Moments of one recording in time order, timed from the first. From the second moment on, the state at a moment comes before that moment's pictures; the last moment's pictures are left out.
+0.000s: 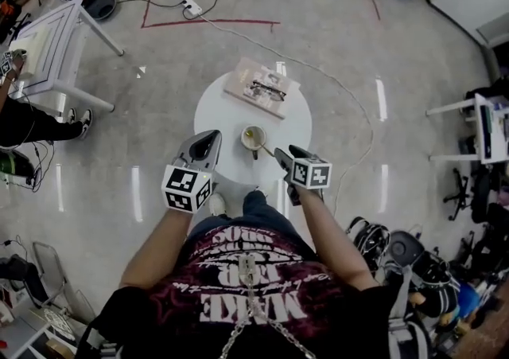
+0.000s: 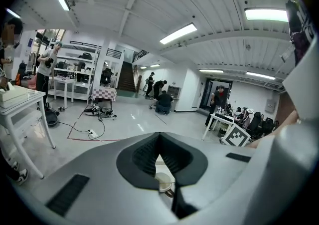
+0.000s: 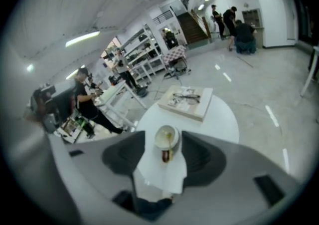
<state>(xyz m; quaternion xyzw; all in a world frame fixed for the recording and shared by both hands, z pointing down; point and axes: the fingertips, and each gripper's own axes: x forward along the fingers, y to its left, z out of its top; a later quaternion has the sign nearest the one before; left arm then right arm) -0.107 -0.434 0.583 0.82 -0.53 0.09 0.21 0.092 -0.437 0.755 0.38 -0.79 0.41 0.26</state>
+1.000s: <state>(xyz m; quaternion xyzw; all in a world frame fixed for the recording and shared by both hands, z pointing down) -0.101 -0.413 0.450 0.86 -0.50 0.00 0.13 0.050 -0.390 0.471 0.39 -0.91 0.16 0.06</state>
